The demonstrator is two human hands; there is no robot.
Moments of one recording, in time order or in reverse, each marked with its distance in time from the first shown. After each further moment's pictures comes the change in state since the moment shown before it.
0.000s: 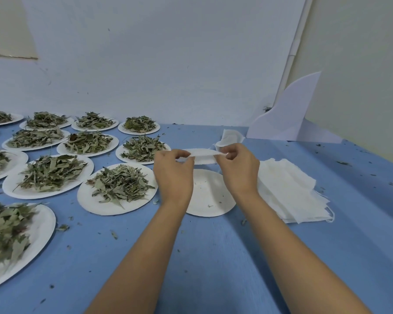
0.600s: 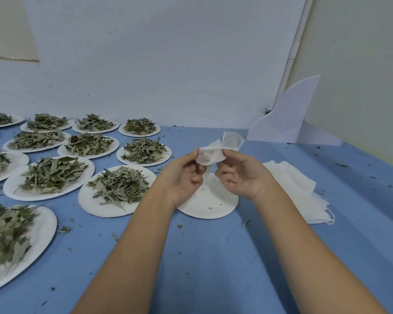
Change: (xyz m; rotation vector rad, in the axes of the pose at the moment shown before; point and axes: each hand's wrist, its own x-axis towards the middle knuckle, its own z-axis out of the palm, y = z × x) left_hand 0.011 0.017 -0.016 -1.019 -0.638 -0.811; right_hand 0.014 -0.005 -0.026 1.139 -0.669 0.867
